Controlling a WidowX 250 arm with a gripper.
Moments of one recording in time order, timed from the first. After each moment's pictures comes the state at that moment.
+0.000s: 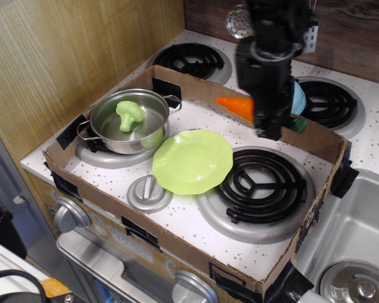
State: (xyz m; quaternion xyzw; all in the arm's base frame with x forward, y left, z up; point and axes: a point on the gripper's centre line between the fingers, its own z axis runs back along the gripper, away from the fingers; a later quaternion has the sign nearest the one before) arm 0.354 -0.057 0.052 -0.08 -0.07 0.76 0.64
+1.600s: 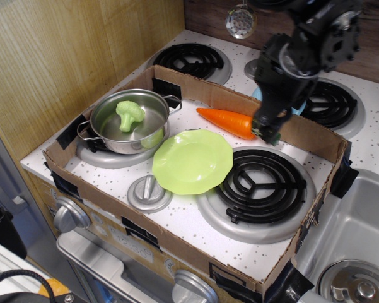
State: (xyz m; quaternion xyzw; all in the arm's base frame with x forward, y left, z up) arm 0.347 -0.053 0.067 -0.03 -0.22 0.64 0.73
